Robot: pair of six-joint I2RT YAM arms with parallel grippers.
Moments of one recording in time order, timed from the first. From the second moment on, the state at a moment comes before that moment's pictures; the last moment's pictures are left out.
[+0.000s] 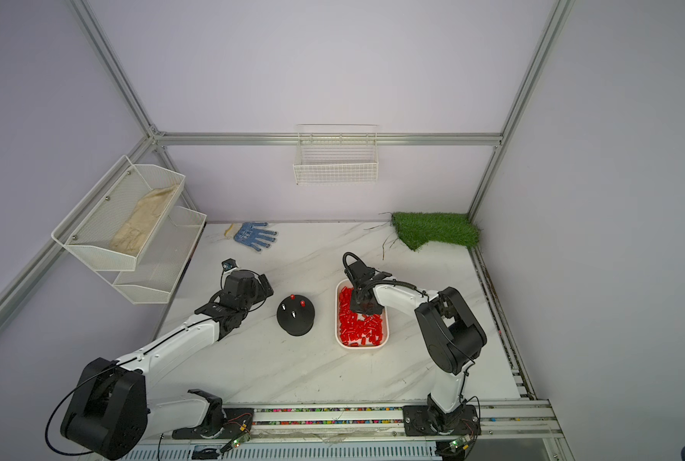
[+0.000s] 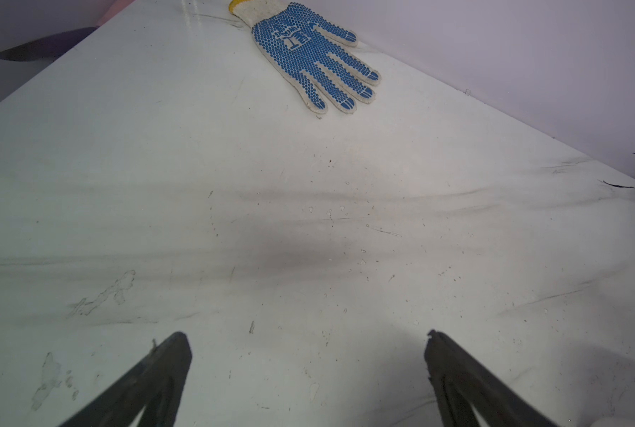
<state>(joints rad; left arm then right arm) -0.32 1.27 0.69 -0.12 -0.42 -0.61 0.56 1.78 1.14 -0.60 0.10 0.71</state>
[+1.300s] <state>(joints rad) -0.33 1.29 0.70 -0.09 -0.39 -0.61 0.83 1.68 1.51 -0.91 -0.45 0.58</state>
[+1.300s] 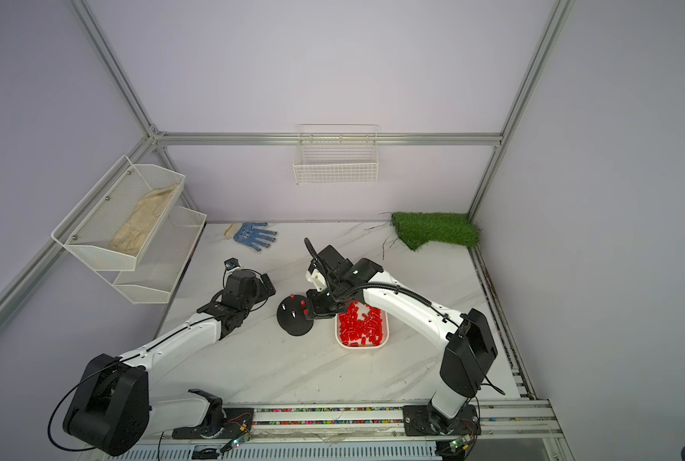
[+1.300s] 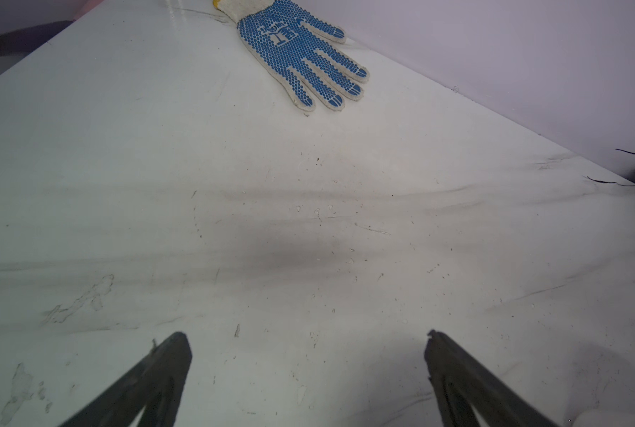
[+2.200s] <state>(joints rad) -0.34 1.29 0.69 -0.07 -0.40 -0.61 0.87 1.89 1.62 -0.89 -0.51 0.59</state>
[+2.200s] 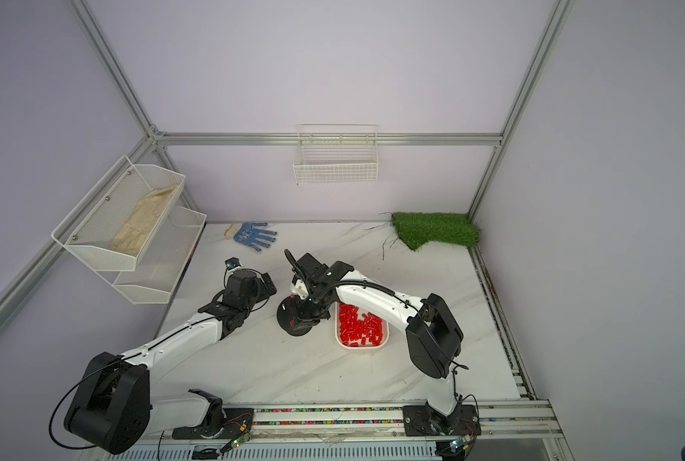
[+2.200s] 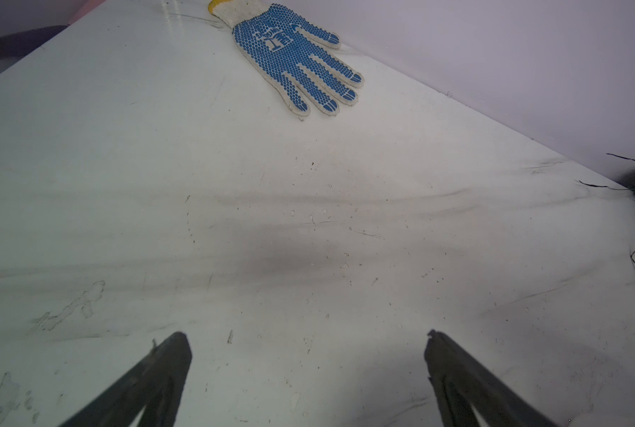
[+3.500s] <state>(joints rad) -0.34 1.29 0.69 -0.06 -0.41 -0.61 0.82 1.95 1.68 -0.89 -0.51 0.58</state>
